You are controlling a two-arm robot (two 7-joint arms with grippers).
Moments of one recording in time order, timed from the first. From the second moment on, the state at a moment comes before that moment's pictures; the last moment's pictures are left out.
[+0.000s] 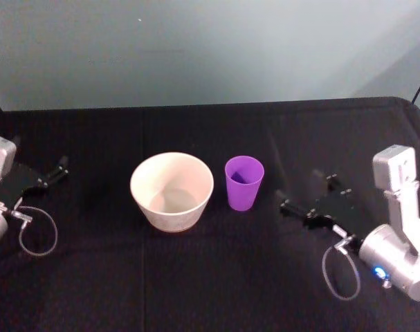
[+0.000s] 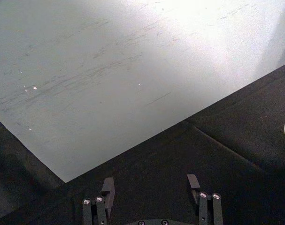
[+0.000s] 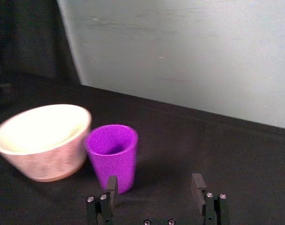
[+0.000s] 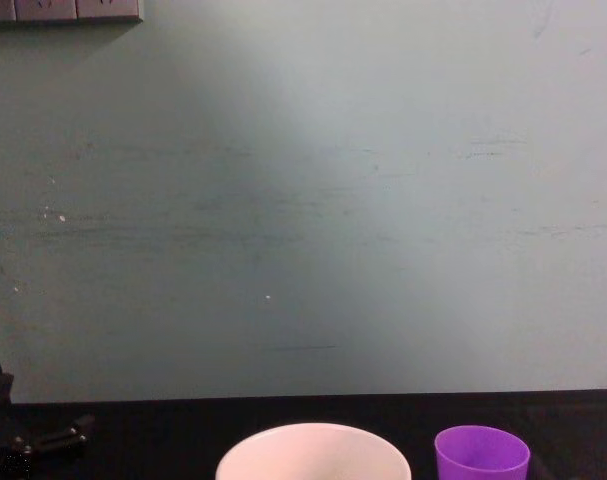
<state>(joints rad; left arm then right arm) -0.20 0.60 0.45 -1.41 -0.25 -0.12 0.03 -0.04 0.61 -0.32 -1.63 0.48 -0.04 0.18</state>
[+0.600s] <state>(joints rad) -0.20 0.60 0.45 -1.41 -0.25 -0.12 0.03 0.02 0.55 -0.40 -1.58 0.38 -0.05 0.30</state>
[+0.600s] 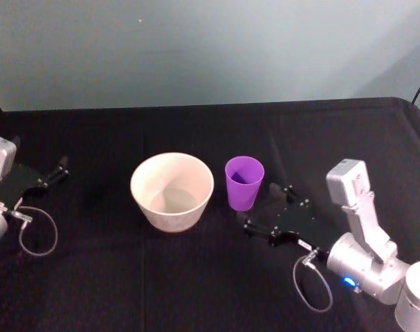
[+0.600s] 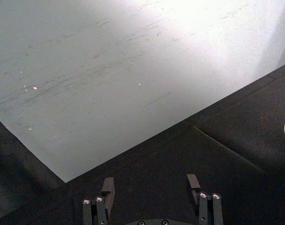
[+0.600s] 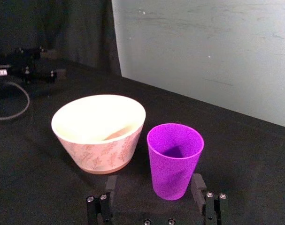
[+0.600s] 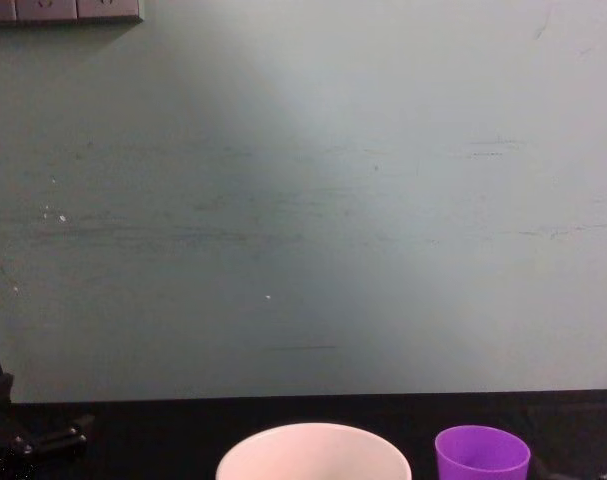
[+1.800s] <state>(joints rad) -0.20 0.60 0.45 -1.41 -0.25 -0.12 0.03 0.03 0.39 -0.35 -1.46 0.26 -0.19 0.26</state>
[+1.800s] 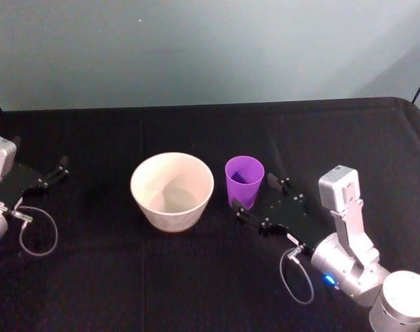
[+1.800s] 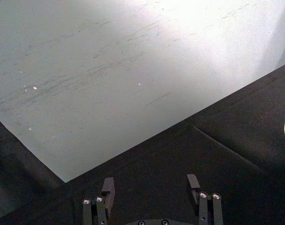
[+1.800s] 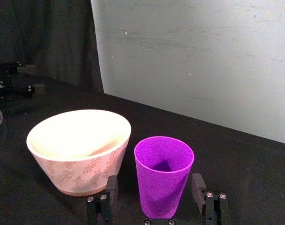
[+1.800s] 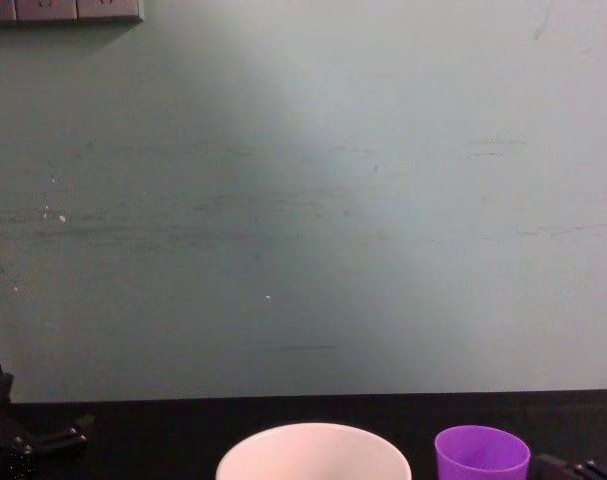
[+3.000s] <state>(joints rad) -0.20 0.60 0.45 -1.41 -0.25 -0.12 0.03 0.10 0.28 -0.30 -1.36 0.17 -0.18 0.27</state>
